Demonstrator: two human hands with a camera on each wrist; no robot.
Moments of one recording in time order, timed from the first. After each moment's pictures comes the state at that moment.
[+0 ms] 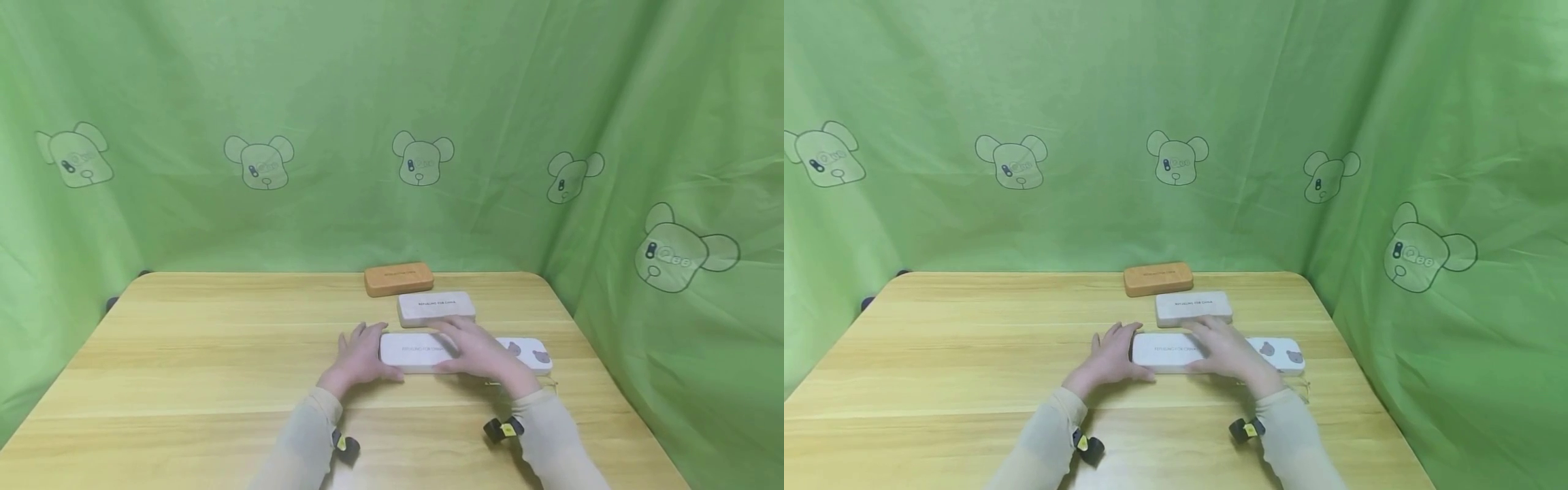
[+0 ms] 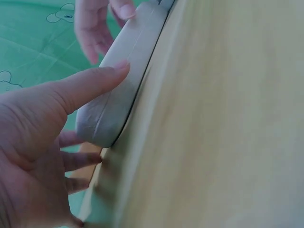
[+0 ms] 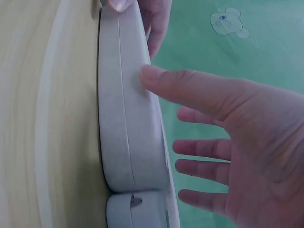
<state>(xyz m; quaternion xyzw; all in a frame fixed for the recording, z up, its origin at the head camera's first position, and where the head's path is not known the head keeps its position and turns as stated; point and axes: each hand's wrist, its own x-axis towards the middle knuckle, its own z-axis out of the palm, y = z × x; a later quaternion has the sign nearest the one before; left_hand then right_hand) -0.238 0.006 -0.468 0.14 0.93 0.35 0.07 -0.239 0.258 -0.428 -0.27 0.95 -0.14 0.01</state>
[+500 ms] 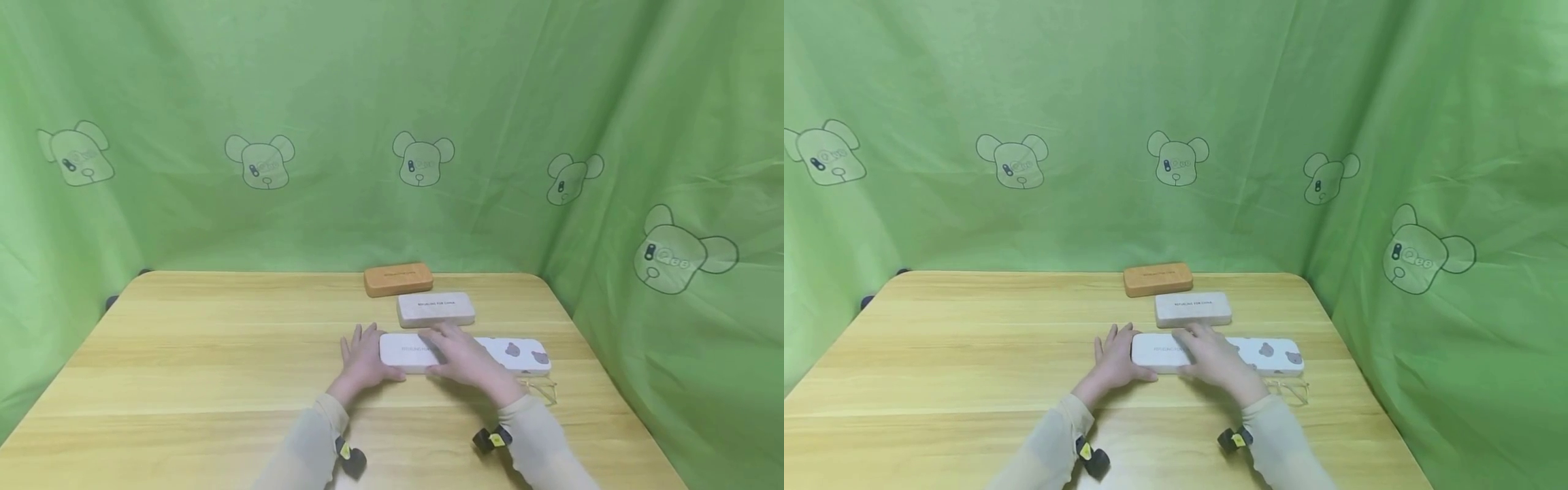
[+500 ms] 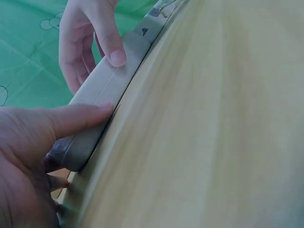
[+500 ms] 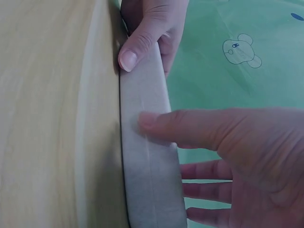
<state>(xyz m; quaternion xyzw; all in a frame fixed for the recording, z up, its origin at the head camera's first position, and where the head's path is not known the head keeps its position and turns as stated) -0.236 0.021 -0.489 0.09 0.92 0.39 0.05 -0.228 0.235 -0.435 -0.27 0.96 -0.12 -0.01</state>
